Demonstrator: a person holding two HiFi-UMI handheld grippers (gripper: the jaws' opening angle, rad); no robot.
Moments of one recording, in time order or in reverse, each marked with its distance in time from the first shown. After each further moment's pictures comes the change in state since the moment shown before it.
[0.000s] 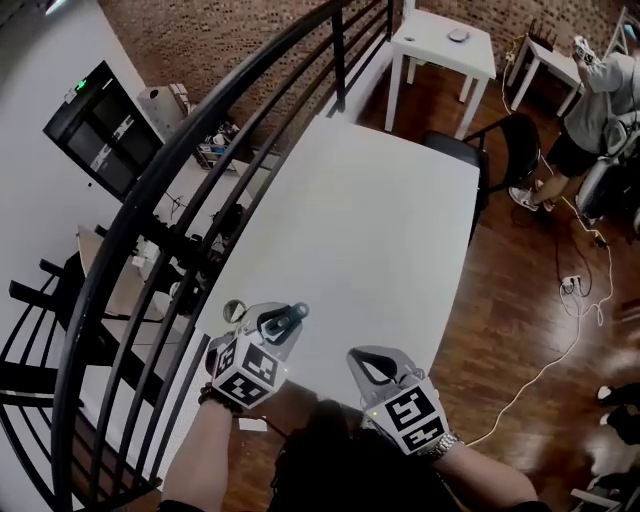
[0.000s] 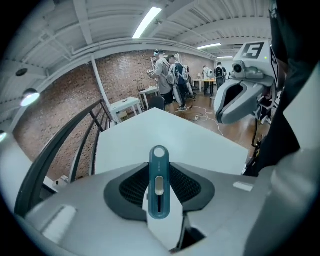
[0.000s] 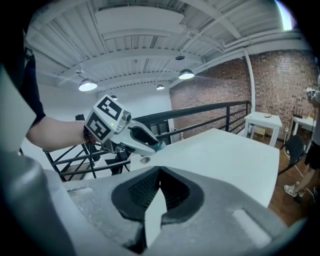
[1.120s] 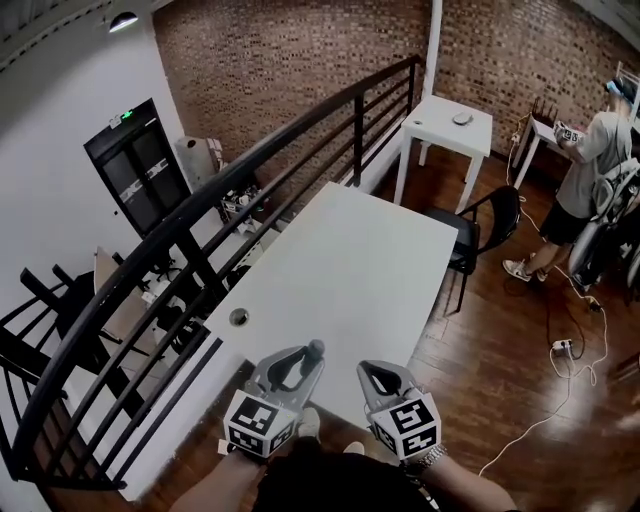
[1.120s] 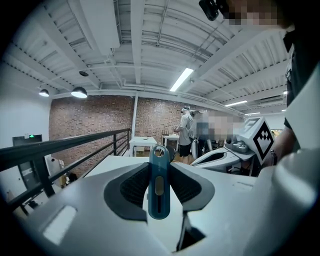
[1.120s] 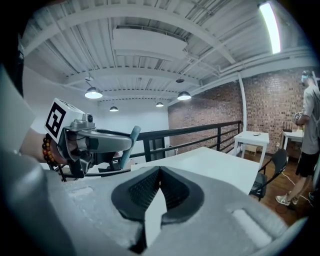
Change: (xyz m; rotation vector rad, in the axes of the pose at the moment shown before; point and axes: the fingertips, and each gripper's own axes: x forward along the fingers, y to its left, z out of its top) left arm -0.094 -0.111 0.114 -0.430 -0.568 0.187; right arm -0.098 -0.023 -0.003 -0.067 -0.204 -0.076
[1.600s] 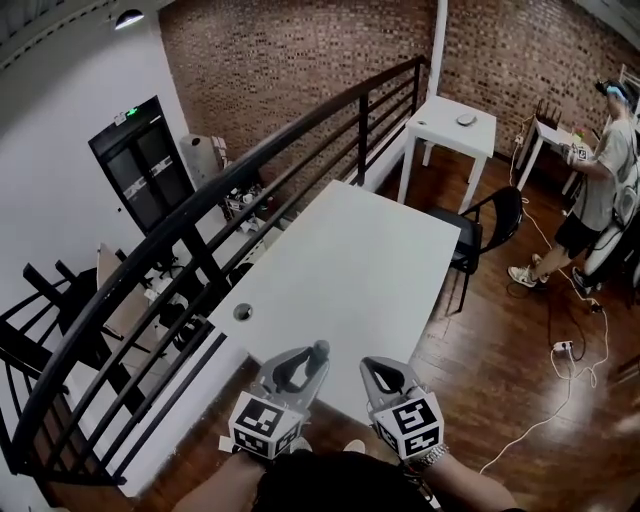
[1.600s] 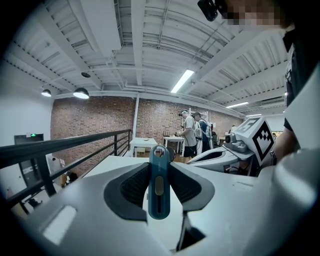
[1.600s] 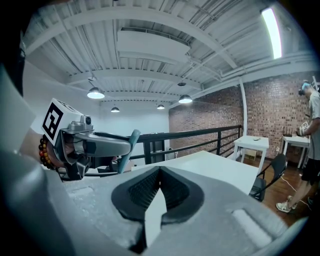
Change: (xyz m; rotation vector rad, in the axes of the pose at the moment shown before) left arm -0.006 -0.011 0.001 -0.017 -0.012 0.011; right arm -0.007 0.003 0.008 -0.028 -0.022 -0.005
